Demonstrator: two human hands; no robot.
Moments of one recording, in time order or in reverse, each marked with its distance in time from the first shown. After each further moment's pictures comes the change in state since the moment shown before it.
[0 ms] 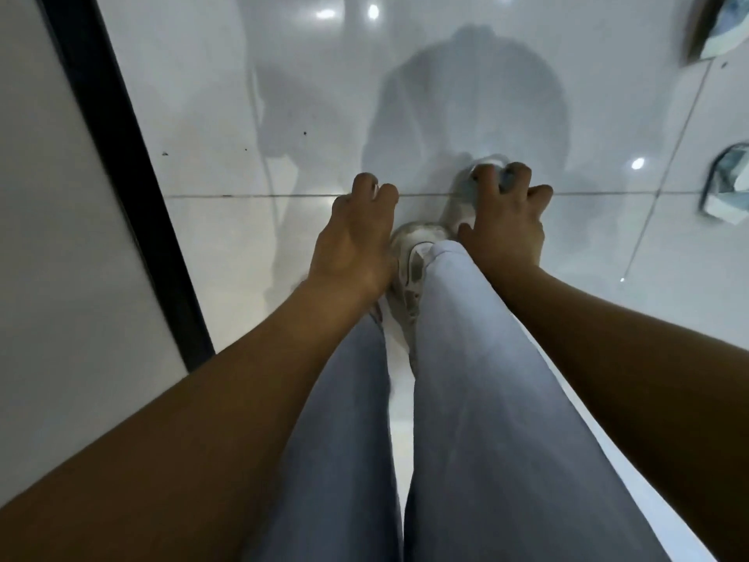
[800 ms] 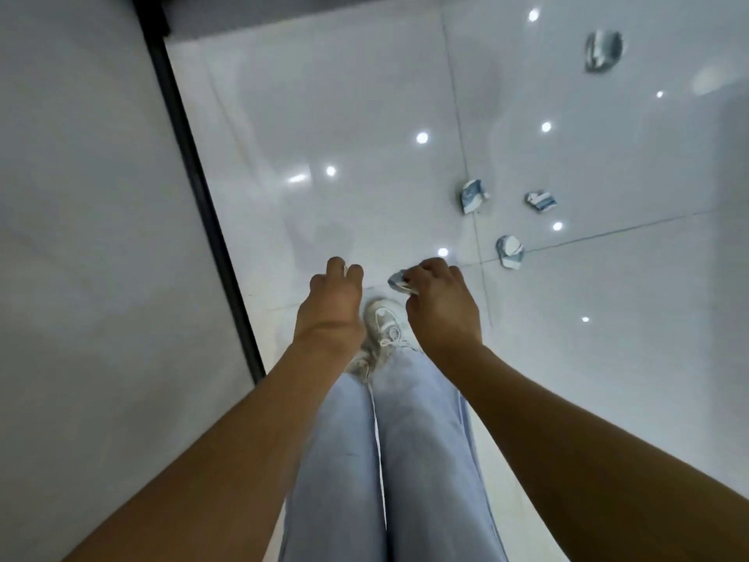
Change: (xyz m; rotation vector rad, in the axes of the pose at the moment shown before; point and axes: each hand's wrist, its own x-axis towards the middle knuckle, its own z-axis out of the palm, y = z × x) left_hand -0.203 0.153 -0.271 0.262 -0.068 0.098; right_hand -0.233 -0.054 -0.309 0.249 0.170 -0.116
